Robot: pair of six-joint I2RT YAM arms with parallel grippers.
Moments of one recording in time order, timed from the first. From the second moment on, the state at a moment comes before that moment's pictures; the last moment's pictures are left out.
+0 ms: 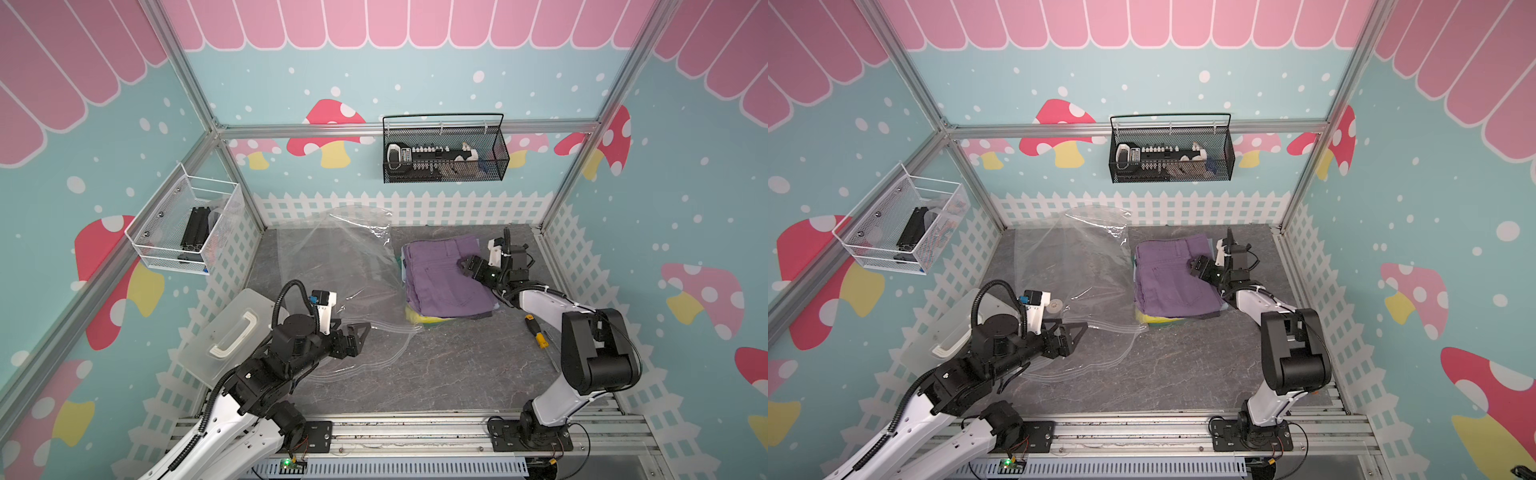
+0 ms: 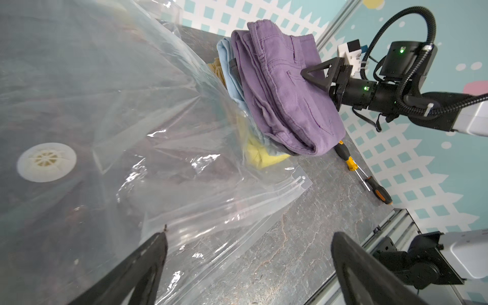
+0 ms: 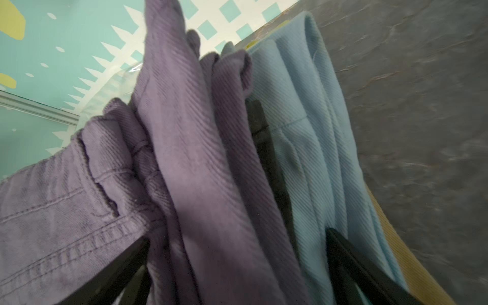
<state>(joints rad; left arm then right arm) -0.64 0.57 0.68 -0.57 -0.01 -0.50 0.14 1.68 0.96 0.14 -0.34 0.58</state>
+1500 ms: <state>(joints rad) -0.33 0.64 0.28 -0.05 -0.62 -0.18 0.05 1.17 0.53 0.03 0.32 0.05</state>
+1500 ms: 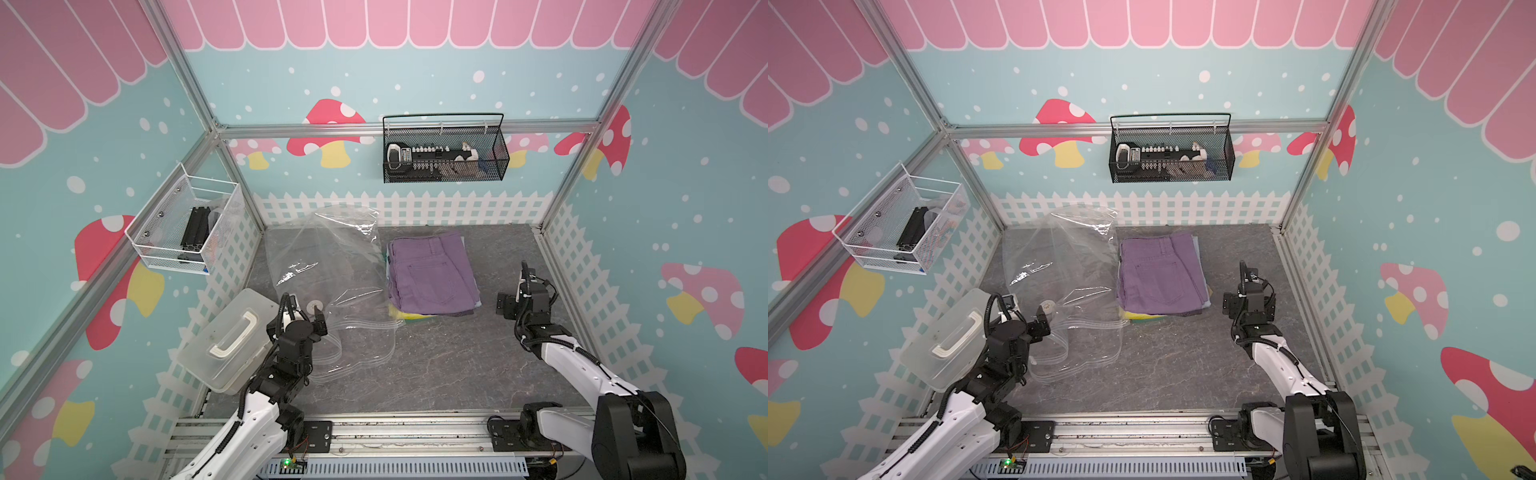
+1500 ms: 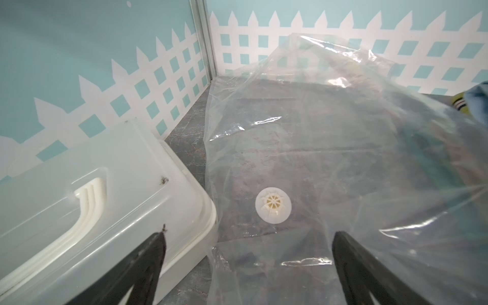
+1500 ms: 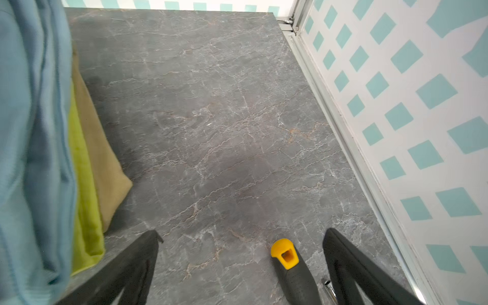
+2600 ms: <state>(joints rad) -0.20 1.20 0.20 0.72 -0.38 0.01 -0.01 1.42 0.30 0.79 0.32 -0.01</state>
